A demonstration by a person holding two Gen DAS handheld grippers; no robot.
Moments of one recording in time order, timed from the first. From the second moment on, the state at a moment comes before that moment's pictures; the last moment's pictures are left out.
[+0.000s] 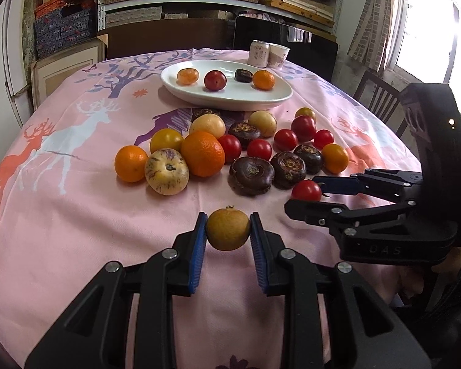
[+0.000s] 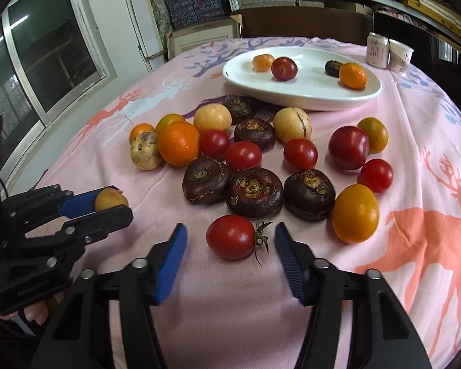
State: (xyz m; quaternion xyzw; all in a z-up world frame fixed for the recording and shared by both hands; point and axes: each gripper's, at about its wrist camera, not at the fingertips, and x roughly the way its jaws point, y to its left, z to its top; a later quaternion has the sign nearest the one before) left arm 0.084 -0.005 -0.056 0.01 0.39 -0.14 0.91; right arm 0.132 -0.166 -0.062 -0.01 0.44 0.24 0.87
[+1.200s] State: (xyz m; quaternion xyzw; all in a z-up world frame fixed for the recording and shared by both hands) left arm 0.252 -0.023 0.009 0.01 0.38 -0.12 0.92; right arm 0.235 -0.264 0.039 0.08 0.31 0.18 0.93
